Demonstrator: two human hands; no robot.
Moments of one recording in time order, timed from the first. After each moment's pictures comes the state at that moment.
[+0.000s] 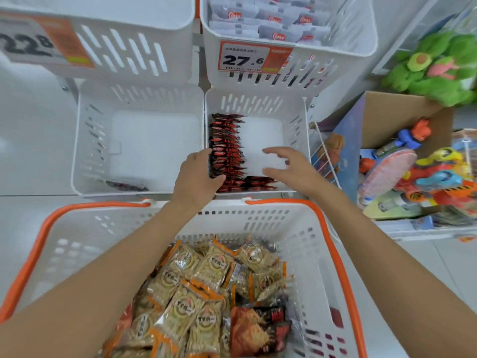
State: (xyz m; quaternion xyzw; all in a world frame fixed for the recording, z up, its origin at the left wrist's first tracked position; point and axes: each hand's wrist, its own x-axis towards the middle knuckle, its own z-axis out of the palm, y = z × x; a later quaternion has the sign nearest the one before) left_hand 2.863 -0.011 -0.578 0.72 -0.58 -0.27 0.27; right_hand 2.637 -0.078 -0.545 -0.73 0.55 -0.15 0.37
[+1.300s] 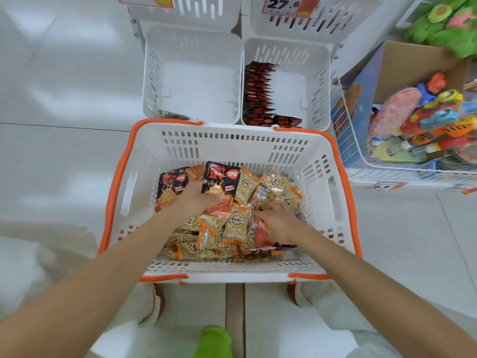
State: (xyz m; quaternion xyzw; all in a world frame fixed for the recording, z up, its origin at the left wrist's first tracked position) left_hand 2.890 0.220 -0.577 0.70 -0.39 -0.55 0.25; right_hand 2.646 0.178 -0.639 -0.86 0.40 0.26 0.19
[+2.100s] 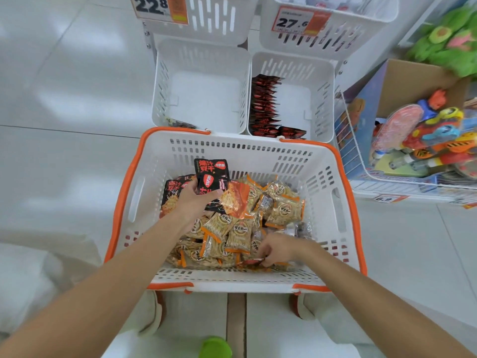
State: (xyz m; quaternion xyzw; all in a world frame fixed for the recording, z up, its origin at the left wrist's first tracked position) left_hand 2.900 0.220 -0.582 0.66 -0.21 -0.58 0.42; right_hand 2.656 0.193 -0.628 -0.73 0.40 0.29 0.48
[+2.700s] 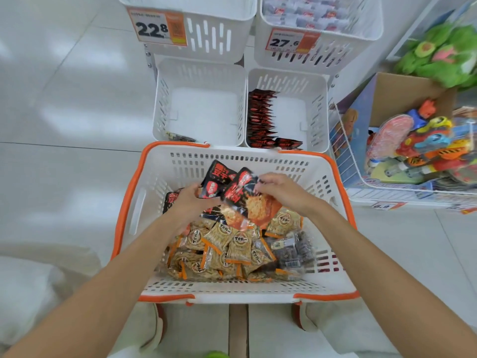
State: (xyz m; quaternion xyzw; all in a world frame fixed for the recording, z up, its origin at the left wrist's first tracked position) left_hand 2.914 0.210 -0.560 0.66 -0.31 -0.57 0.38; right_hand 2.695 0.126 -0.520 -0.68 0.48 -0.08 0.55
